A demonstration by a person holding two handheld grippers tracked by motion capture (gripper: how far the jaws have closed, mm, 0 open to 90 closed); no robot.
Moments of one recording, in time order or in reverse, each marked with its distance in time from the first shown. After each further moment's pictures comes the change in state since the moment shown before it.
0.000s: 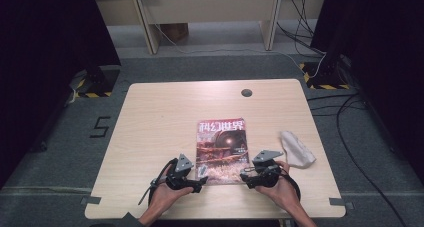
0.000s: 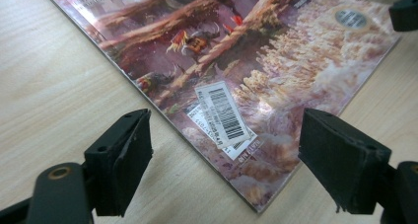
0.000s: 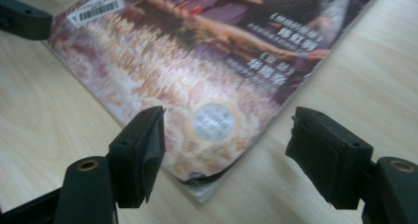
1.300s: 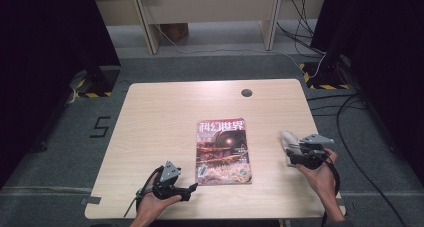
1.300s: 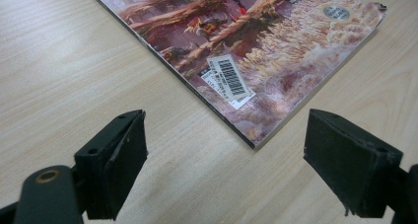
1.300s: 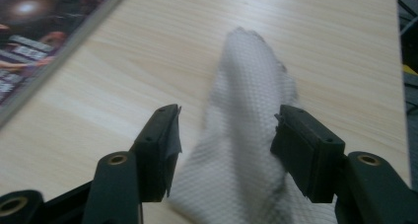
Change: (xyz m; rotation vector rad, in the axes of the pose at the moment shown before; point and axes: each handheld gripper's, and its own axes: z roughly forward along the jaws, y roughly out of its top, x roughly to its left) left arm 0.002 -0.021 -0.032 -0.021 0.022 -0.023; right arm -0.107 -0.028 -0.061 -0.066 -0.363 0.206
